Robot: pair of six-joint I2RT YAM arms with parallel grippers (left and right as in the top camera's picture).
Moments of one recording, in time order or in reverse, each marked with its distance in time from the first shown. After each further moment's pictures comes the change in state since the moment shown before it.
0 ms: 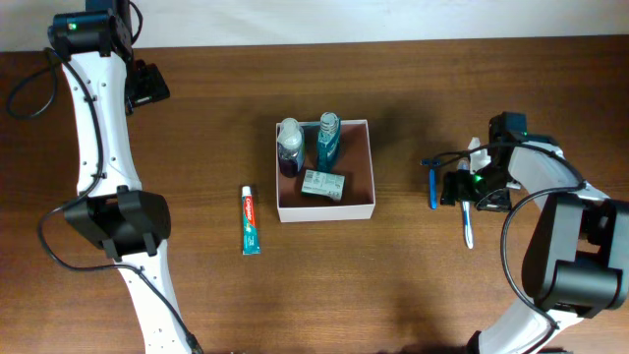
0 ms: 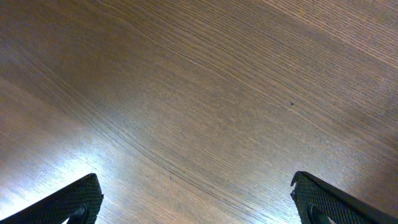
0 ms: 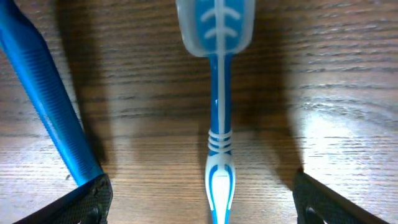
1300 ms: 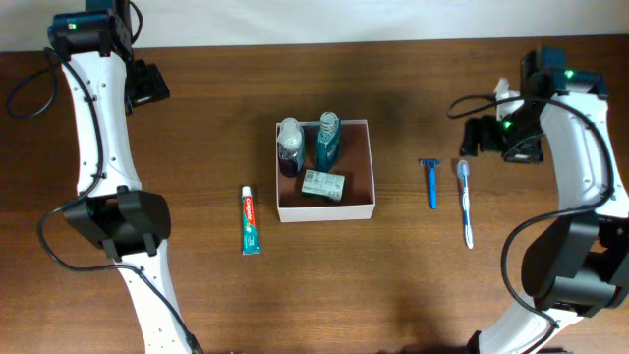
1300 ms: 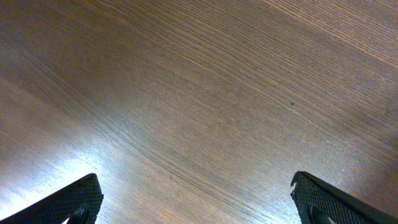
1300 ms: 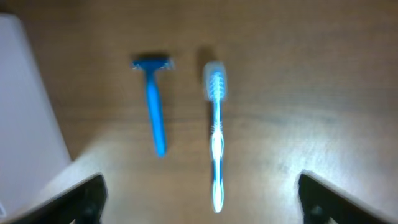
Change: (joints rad) left arm 0.000 0.000 0.000 0.000 0.000 0.000; right arm 0.006 0.006 0.560 -0.455 -0.028 0.001
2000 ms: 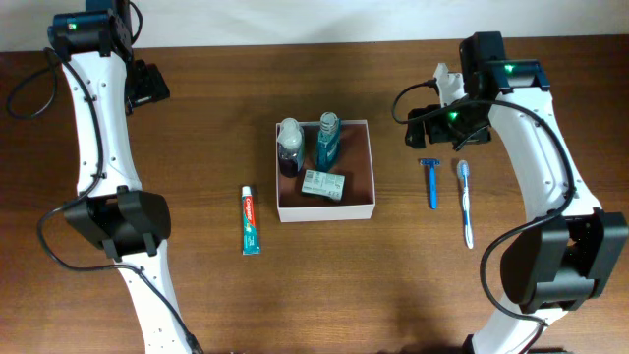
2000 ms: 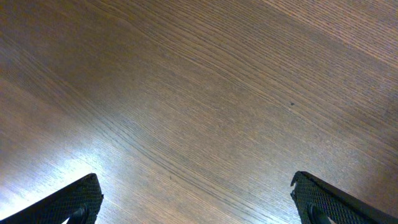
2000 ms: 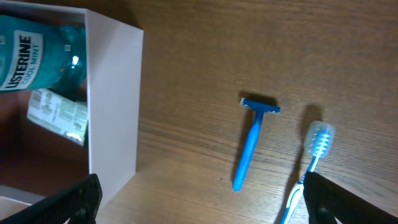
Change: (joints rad) left arm 0.000 0.000 0.000 0.000 0.000 0.000; right arm 0.220 0.000 0.011 0.101 -0.070 -0.002
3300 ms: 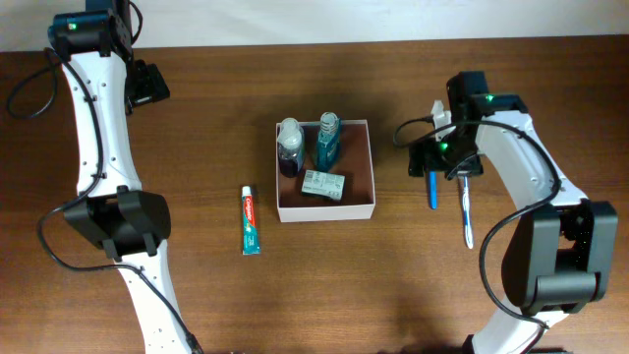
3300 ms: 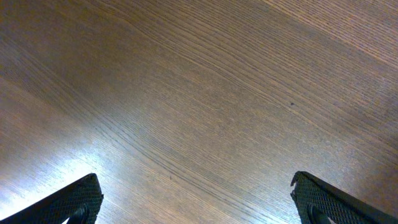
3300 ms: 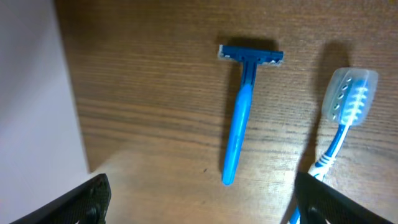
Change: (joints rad) left arm 0.000 0.000 0.000 0.000 0.000 0.000; right arm -0.001 -0.015 -0.307 0.171 0.093 0.082
